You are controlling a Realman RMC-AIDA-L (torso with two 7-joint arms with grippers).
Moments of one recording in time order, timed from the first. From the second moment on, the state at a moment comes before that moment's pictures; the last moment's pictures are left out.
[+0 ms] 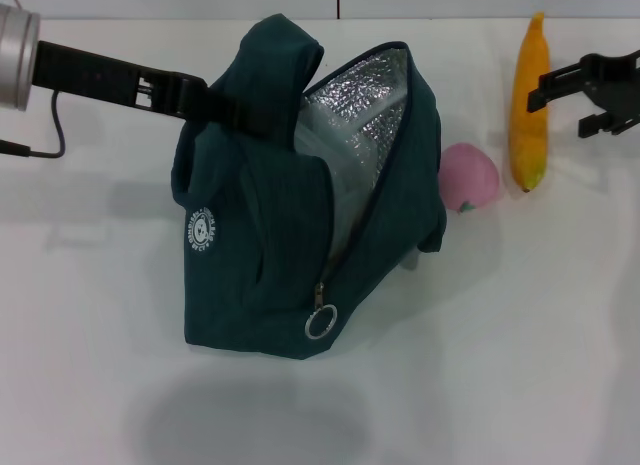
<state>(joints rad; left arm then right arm) -0.75 -1.93 0.75 0.83 2.05 1.83 -2.27 1.00 1.84 -0.79 -0.49 -2.51 -1.27 2.85</state>
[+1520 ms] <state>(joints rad) -0.73 -1.93 0.75 0.82 2.06 1.83 -2.26 1.03 1.93 -0.75 -0.41 -2.64 -1.09 2.84</state>
